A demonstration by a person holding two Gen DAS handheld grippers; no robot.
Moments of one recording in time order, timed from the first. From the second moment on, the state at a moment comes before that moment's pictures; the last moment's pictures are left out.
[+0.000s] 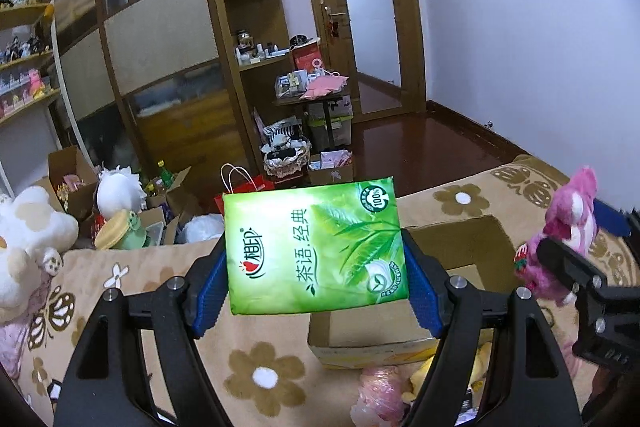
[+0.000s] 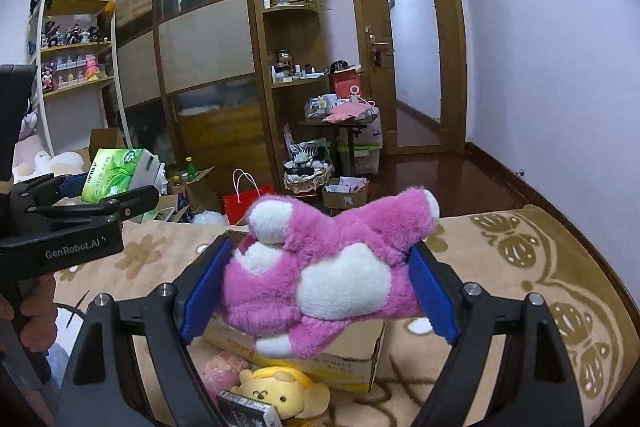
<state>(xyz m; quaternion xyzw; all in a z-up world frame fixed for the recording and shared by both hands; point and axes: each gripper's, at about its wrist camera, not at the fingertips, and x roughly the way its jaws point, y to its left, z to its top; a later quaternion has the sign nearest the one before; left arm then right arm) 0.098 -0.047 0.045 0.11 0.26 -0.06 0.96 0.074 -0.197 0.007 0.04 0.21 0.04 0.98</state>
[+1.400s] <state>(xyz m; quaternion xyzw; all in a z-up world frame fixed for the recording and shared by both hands) 0.156 -0.060 -0.046 0.12 0.36 -0.09 0.92 0.131 -0.200 -0.049 0.05 0.27 0.07 0.96</state>
